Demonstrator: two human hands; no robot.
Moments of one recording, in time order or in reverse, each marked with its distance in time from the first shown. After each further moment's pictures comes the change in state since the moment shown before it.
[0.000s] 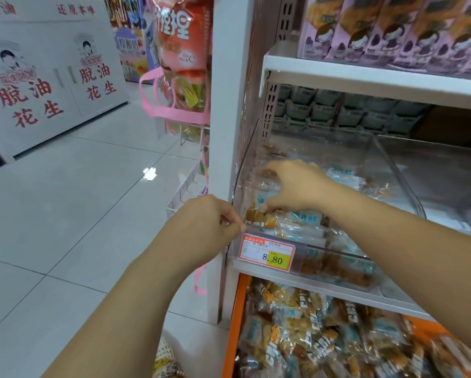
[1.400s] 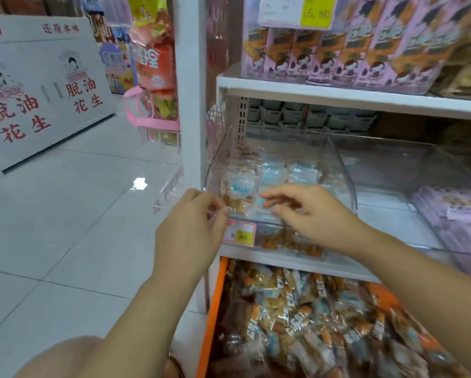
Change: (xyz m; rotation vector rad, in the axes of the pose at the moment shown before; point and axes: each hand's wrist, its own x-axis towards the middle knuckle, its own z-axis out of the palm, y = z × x) left_hand -0.047 0.030 0.033 0.003 0.463 0.076; right_hand -0.138 0.018 -0.013 0.634 0.133 -0.151
